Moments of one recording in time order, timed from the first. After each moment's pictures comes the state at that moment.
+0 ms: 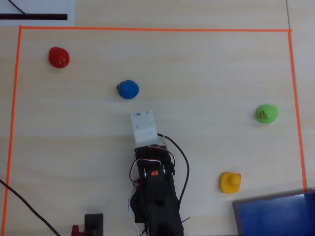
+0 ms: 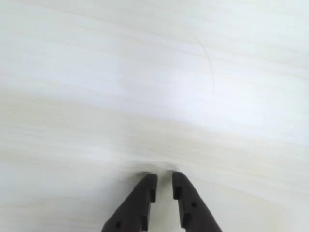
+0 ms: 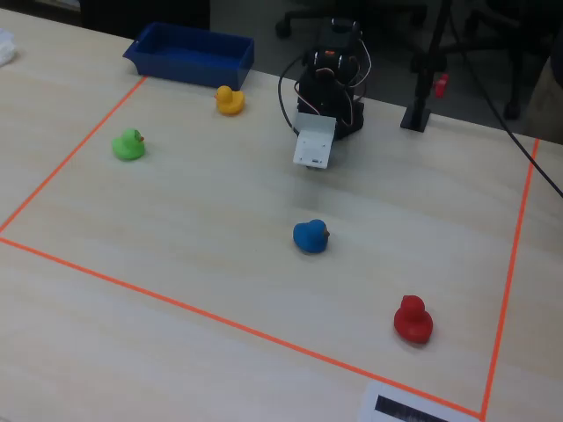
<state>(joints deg) -4.5 189.7 178.4 75.7 -90.9</state>
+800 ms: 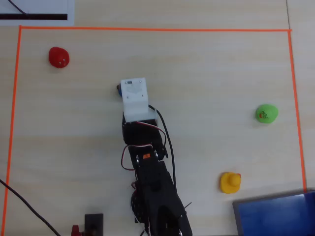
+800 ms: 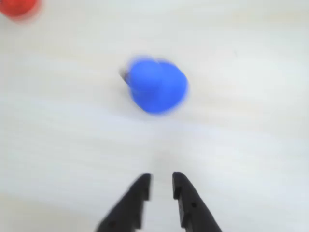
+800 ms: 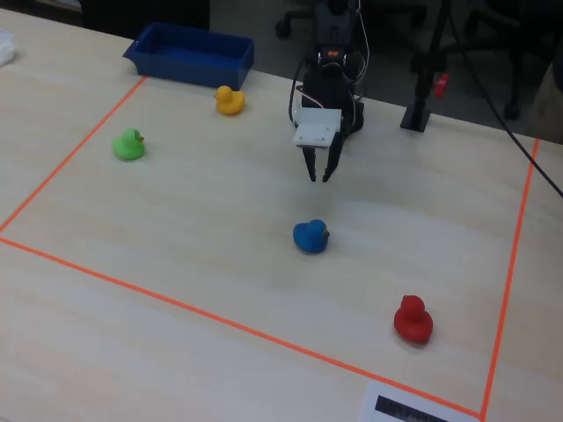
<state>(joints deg) -12.4 154.5 159.8 32.3 -77.2</state>
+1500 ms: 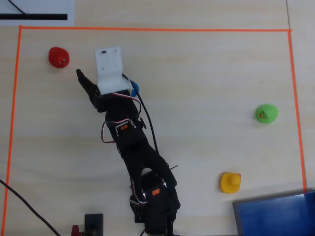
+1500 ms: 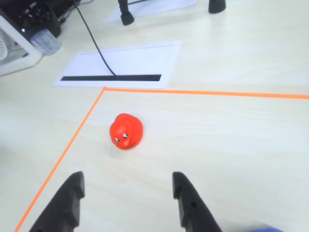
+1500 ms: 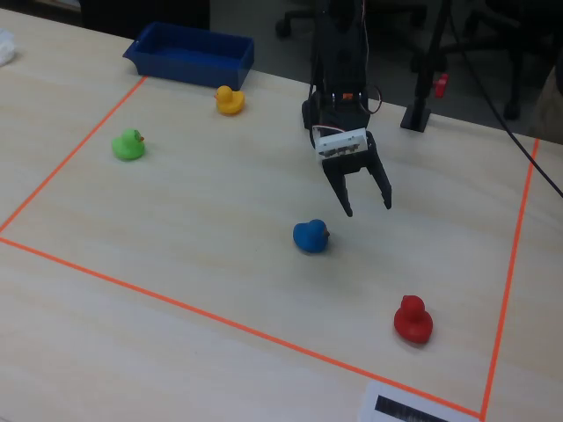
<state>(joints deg) -21.2 108.4 142.4 -21.8 -68.3</state>
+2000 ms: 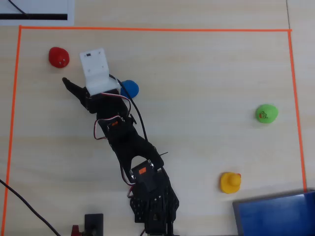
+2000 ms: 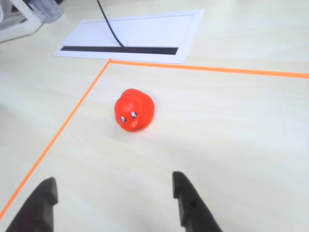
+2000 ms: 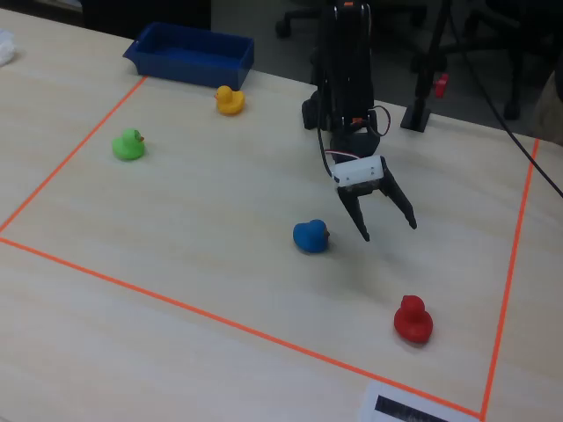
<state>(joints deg) -25.4 91.3 135.7 -28.9 -69.9</state>
